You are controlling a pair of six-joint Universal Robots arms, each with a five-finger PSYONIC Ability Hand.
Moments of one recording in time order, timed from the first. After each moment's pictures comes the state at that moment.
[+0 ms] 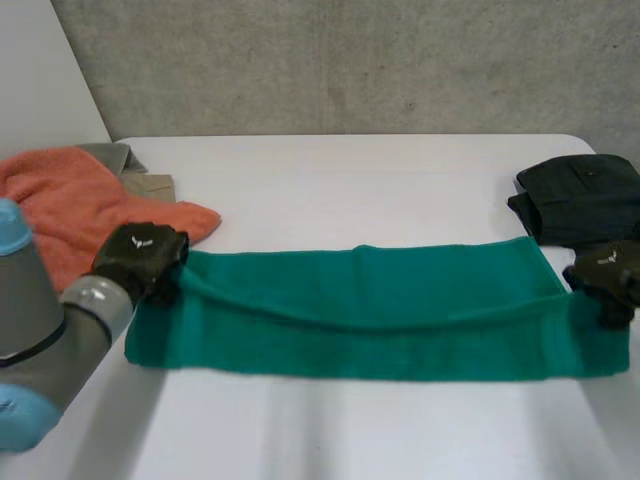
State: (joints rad) left arm 4.43 -1.83 -1.77 3.29 -1.52 3.50; right arm 1.48 -1.17 1.54 0.28 1.30 2.18; left_hand 1.15 1.20 1.19 1.20 0.97; right_hand 1.06 1.18 1.19 1.19 0.98
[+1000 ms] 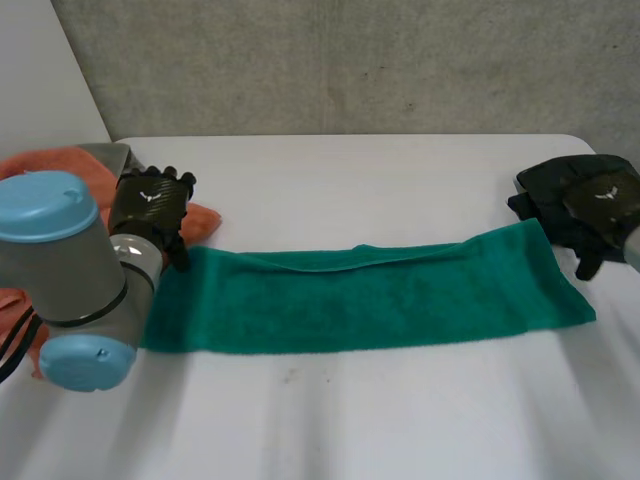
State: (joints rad) left arm 4.32 -1.98 -1.56 3.41 -1.74 3.48; right arm 1.52 -1.16 1.49 -0.02 1.27 2.42; left_hand 0.21 0.22 0.23 0.22 0.05; right_hand 0.21 0.22 0.21 0.24 0.07
